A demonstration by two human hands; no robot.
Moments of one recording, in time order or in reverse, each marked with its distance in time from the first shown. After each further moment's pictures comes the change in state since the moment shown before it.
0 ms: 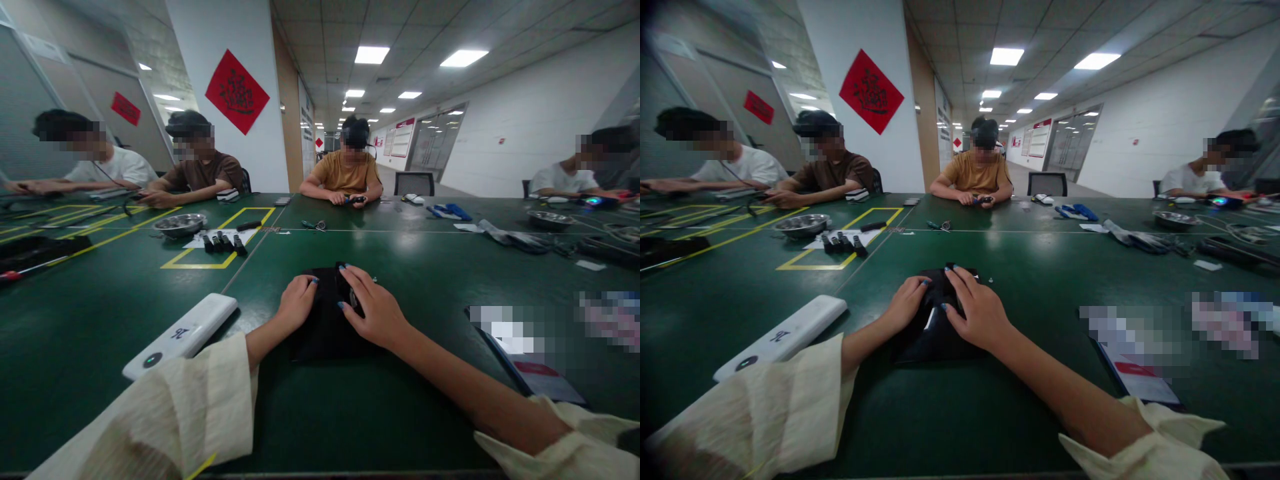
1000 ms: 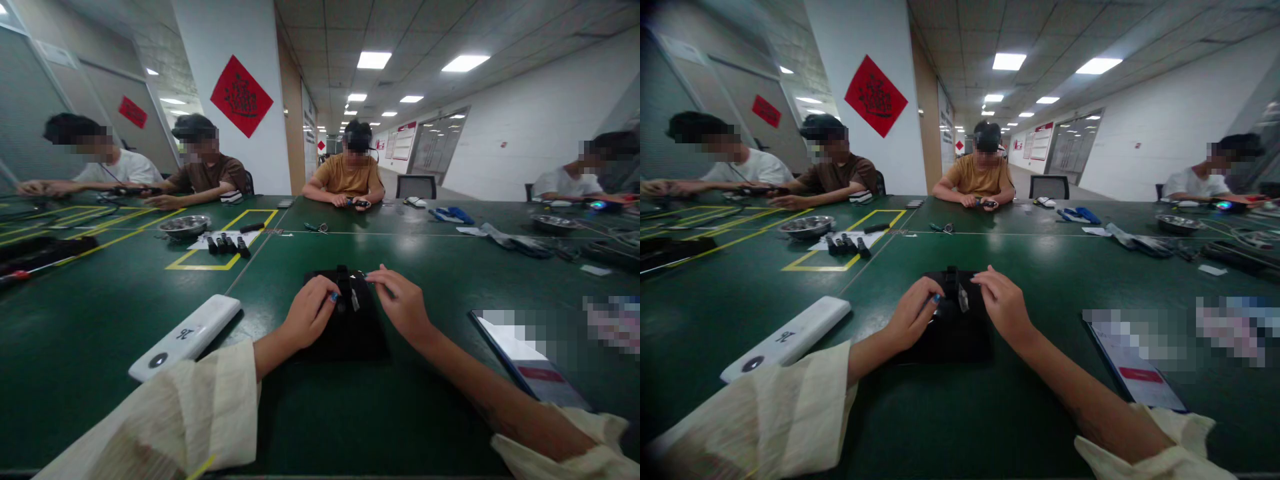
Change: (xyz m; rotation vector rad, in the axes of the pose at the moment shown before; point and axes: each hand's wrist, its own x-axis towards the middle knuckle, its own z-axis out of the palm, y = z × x) left_hand -0.032 0.036 -0.023 -0.138 0.041 0.543; right_hand -0.001 0.030 -0.009 0.136 0.378 -0.010
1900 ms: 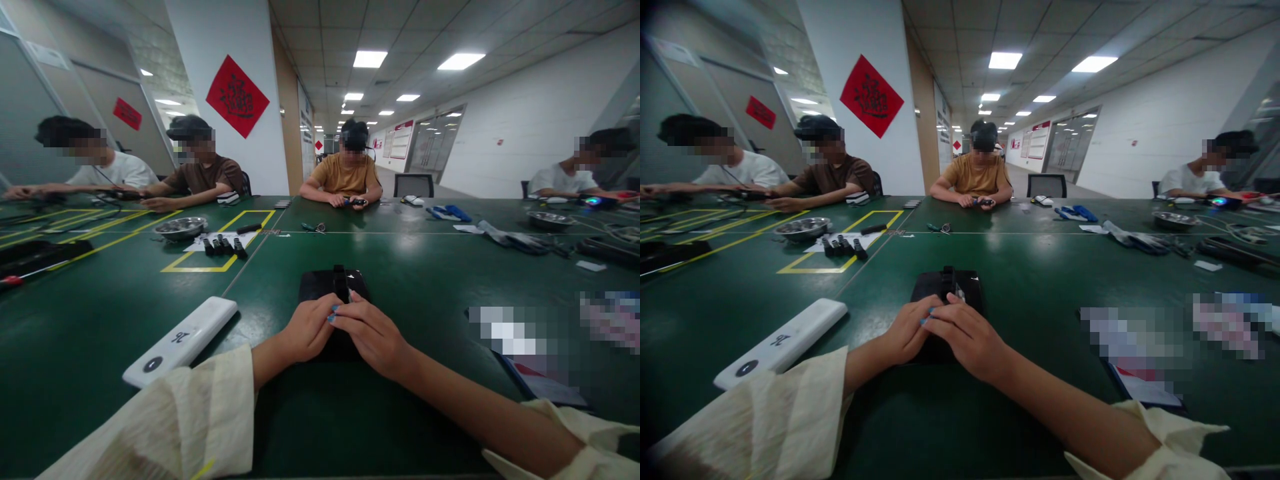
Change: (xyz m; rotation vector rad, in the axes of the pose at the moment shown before) left_hand -0.010 0.007 0.002 -0.007 -0.074 0.264; right_hand -0.017 -0.052 0.006 0.194 -0.120 -0.400
